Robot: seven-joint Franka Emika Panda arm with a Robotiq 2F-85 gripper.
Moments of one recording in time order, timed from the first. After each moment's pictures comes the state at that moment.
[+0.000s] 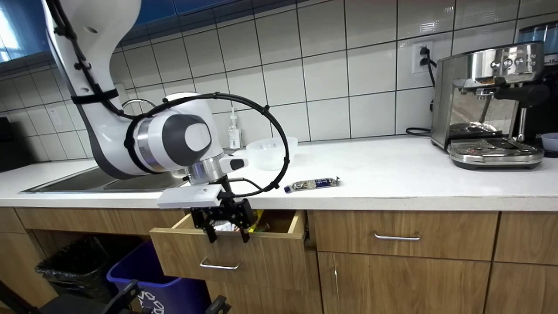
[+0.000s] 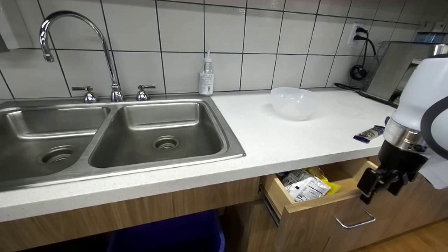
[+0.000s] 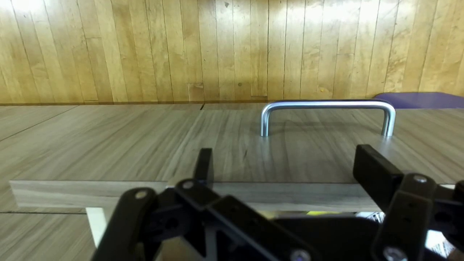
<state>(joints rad) 0.10 0.24 -0.19 -2.75 -0.21 3.01 0.03</state>
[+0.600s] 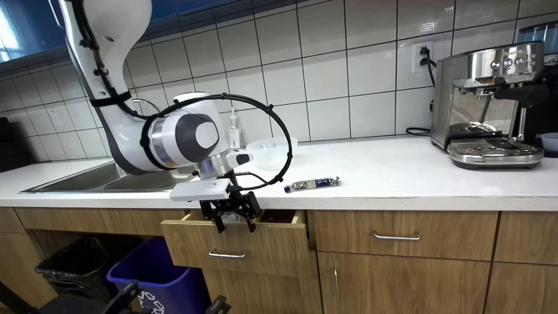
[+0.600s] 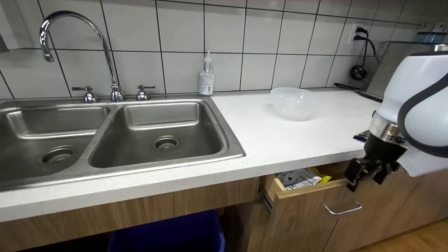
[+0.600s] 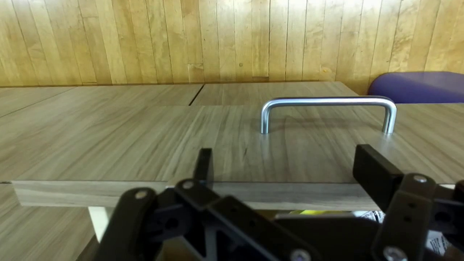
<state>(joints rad) 0.10 0.30 -0.17 -2.65 -0.18 3.01 0.03</state>
